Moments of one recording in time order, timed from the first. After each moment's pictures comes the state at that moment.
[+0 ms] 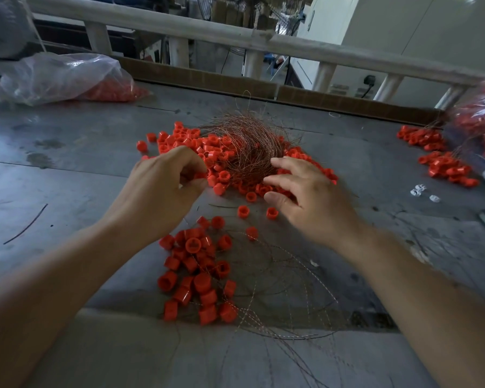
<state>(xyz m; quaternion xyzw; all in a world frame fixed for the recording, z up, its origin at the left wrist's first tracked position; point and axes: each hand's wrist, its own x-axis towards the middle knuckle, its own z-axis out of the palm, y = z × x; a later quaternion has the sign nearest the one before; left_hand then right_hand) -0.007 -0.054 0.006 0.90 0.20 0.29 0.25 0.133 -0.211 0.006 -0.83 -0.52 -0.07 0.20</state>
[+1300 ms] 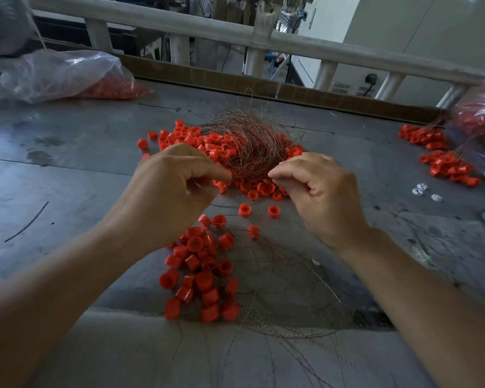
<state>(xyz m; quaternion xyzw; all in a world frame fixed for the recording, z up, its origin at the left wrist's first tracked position) -0.018 -0.071 0.018 0.90 0.12 0.29 0.30 0.129 -0.212 0.005 -0.69 -0.57 -0.28 0.35</state>
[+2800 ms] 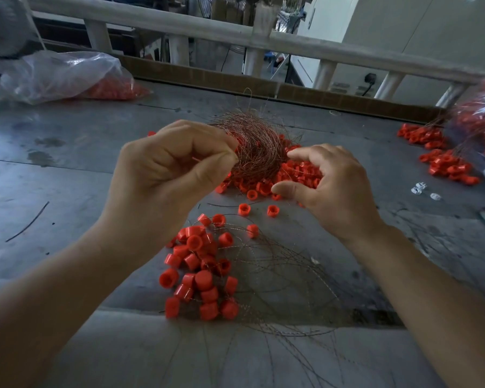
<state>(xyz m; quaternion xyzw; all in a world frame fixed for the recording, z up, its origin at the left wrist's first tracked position) -0.023 -0.085 0.028 0.77 0.00 0.40 0.50 0.131 -0.222 0.018 -0.81 -0.47 -0.16 0.30</state>
